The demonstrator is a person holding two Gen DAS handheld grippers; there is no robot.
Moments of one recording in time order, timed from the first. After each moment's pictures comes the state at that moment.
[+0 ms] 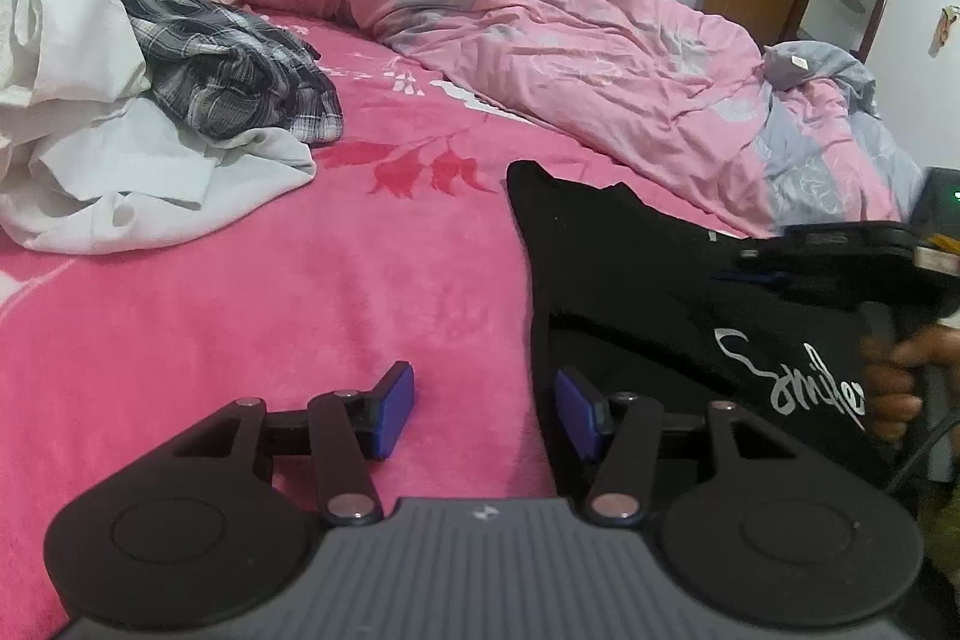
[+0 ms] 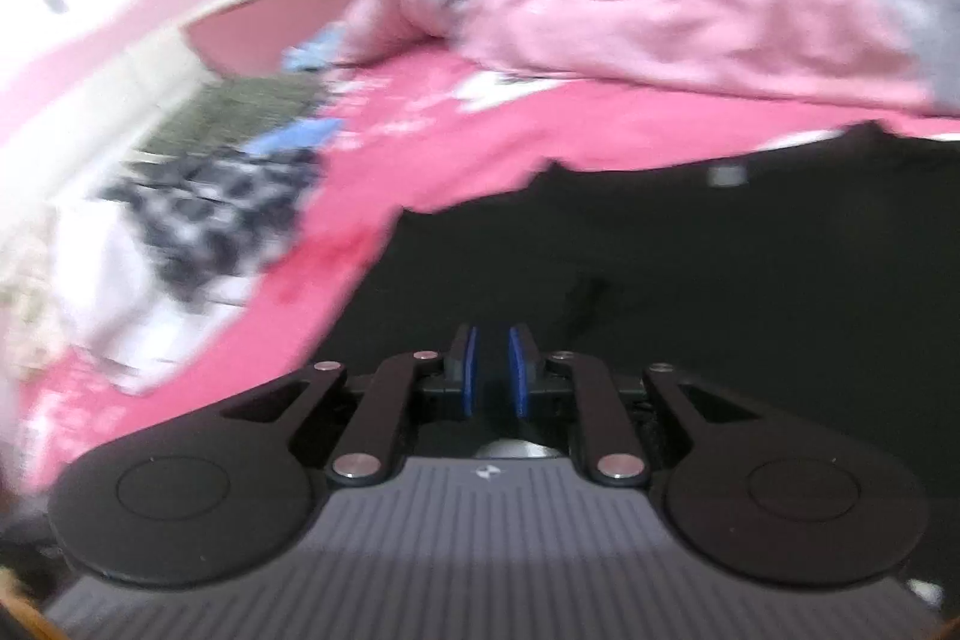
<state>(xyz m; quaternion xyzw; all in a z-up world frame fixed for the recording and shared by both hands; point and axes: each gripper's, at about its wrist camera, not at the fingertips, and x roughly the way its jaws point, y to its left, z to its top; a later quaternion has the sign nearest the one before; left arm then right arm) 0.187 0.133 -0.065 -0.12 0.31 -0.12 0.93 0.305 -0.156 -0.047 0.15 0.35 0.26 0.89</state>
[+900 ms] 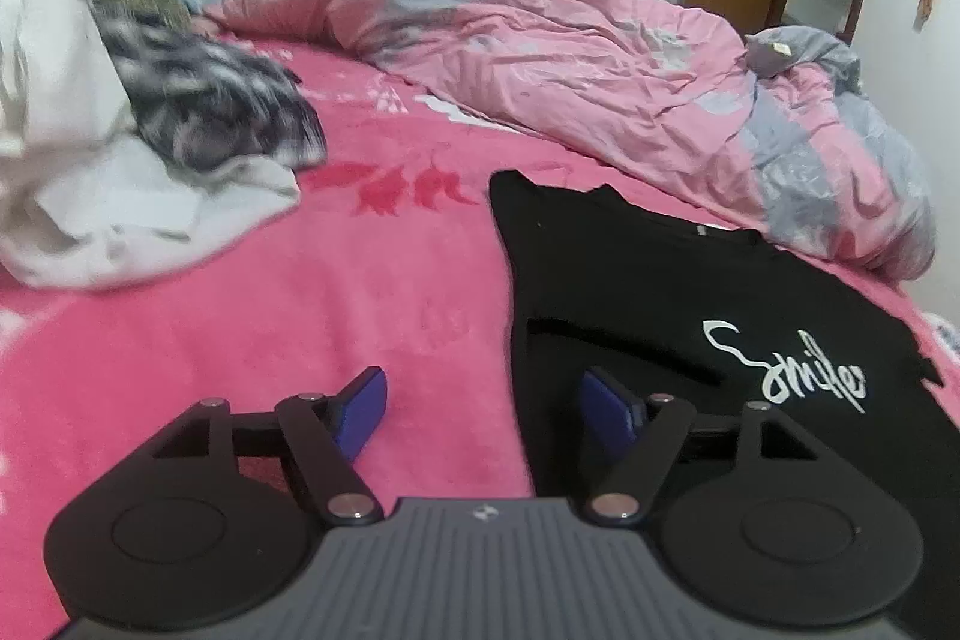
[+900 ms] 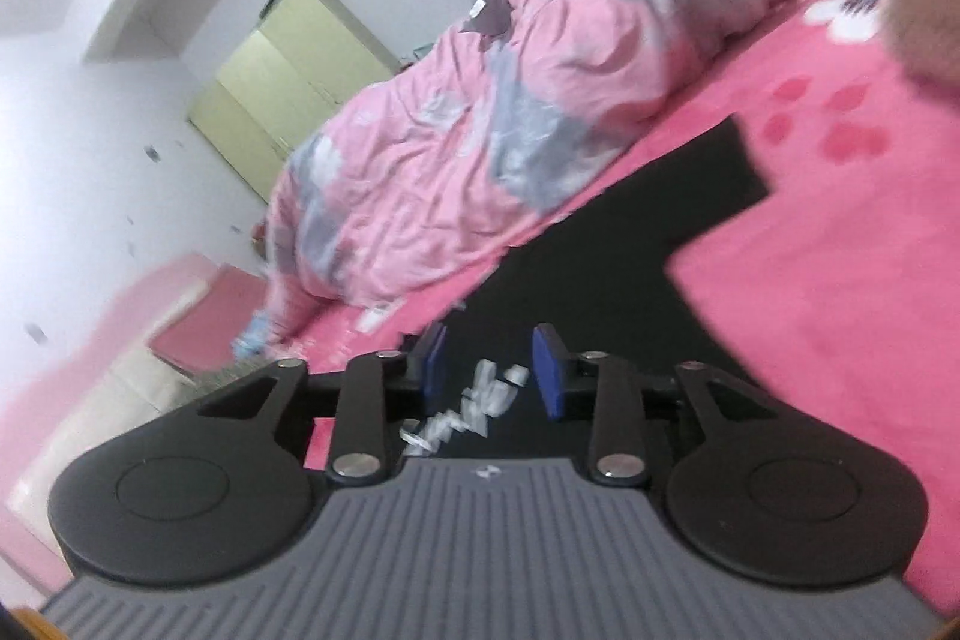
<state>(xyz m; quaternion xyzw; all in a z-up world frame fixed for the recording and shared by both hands) 0.176 0.118 -0.050 -0.08 0.30 -0.11 0.94 -0.035 -0.376 0.026 0.35 0.18 0.03 0.92</state>
